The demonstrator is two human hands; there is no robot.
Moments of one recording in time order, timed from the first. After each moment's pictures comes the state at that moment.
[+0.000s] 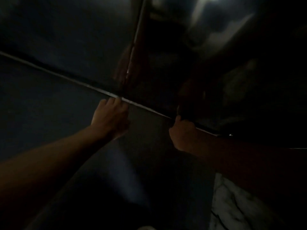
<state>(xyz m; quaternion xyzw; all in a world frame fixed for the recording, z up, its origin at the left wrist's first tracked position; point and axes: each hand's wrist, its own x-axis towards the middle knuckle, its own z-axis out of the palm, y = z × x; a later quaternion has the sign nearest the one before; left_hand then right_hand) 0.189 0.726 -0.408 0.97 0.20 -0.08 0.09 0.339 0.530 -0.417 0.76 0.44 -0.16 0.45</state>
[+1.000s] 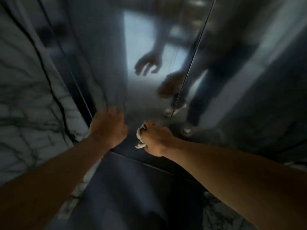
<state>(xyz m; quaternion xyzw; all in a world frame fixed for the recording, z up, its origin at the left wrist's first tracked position) 0.020 0.809 0.318 0.94 0.33 0.07 -0.02 0.150 0.688 0.289 0.77 0.63 -0.08 0.03</state>
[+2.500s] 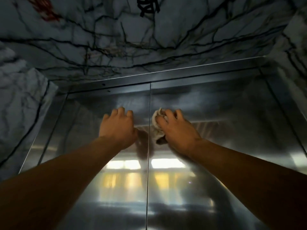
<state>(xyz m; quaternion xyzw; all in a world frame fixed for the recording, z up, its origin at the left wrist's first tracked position) 0.147 0.764 1.234 0.71 0.25 0.58 -0.29 0.290 0.613 1.233 0.61 0.41 0.68 -0.05</state>
